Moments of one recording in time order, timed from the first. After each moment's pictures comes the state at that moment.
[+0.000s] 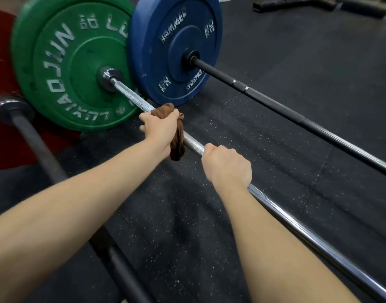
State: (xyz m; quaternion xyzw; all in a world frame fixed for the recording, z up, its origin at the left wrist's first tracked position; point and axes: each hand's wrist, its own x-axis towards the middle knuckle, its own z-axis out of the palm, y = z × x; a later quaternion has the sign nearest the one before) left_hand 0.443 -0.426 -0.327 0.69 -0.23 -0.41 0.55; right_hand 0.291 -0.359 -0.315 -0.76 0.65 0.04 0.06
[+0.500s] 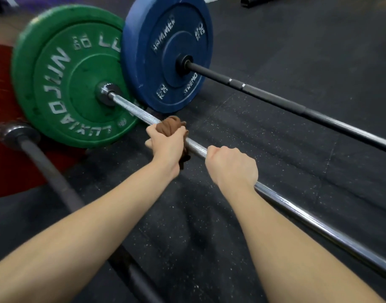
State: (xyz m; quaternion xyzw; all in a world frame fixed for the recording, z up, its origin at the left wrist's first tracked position) left_hand 0.424 -0.397 -0.326 0.67 -0.23 -0.43 0.56; right_hand 0.292 -0.360 -0.319 -0.74 0.67 0.01 0.07
